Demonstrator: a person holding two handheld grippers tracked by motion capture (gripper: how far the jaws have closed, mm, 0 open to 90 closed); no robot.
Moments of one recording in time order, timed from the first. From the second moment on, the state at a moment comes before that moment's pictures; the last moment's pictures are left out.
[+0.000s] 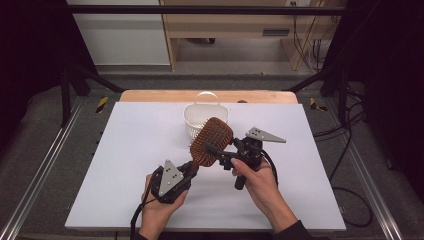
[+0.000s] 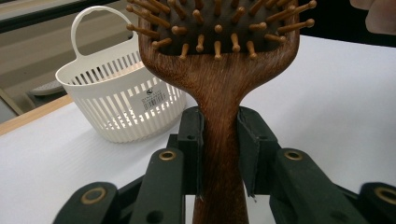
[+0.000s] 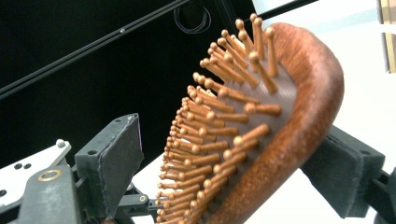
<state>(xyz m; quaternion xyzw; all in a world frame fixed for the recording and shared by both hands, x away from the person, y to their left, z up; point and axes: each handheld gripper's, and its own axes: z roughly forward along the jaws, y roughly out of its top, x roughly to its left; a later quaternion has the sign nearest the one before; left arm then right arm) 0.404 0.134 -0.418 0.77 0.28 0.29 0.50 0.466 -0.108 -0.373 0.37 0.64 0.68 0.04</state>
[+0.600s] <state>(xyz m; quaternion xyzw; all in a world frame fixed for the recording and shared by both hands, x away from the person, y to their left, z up) 0.406 0.140 -0.425 0.77 0.28 0.29 0.50 0.477 -0.102 -0.370 0.37 0.64 0.67 0.02</state>
